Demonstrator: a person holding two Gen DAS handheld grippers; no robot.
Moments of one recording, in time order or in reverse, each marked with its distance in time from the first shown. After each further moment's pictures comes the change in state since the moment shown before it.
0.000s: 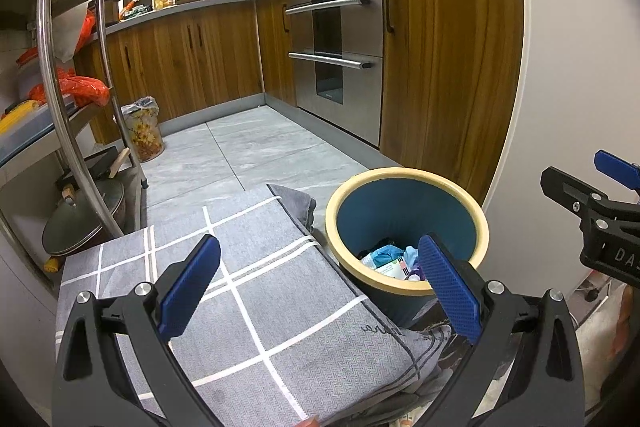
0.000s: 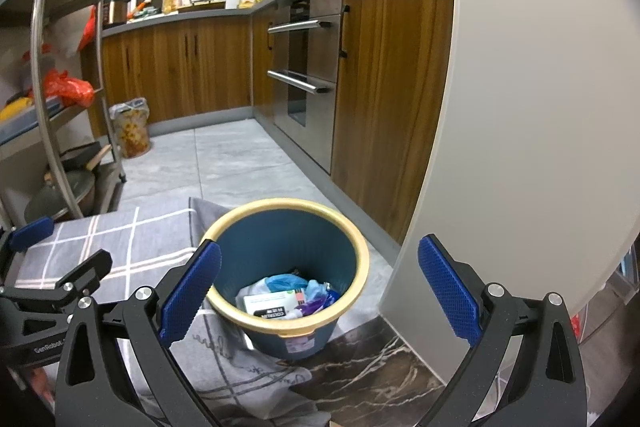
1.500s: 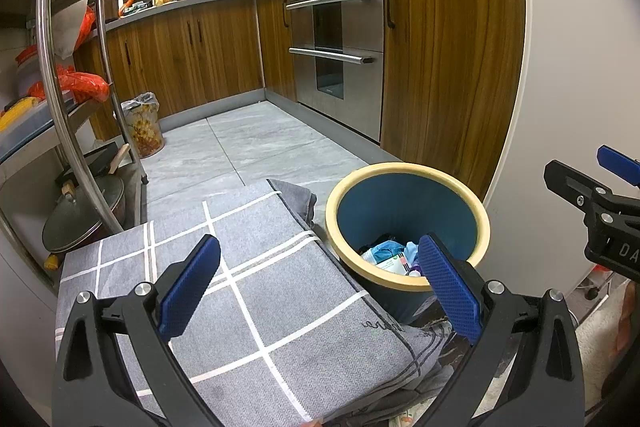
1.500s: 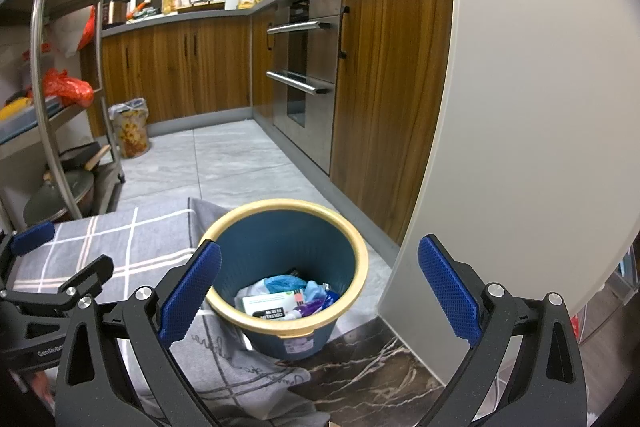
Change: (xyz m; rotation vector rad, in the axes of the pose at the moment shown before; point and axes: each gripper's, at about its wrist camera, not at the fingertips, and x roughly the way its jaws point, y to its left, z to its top) left arm -0.001 0.004 -0.007 0.002 0.009 -0.006; right arm 0.000 0.000 0.001 -0.003 0.000 0.001
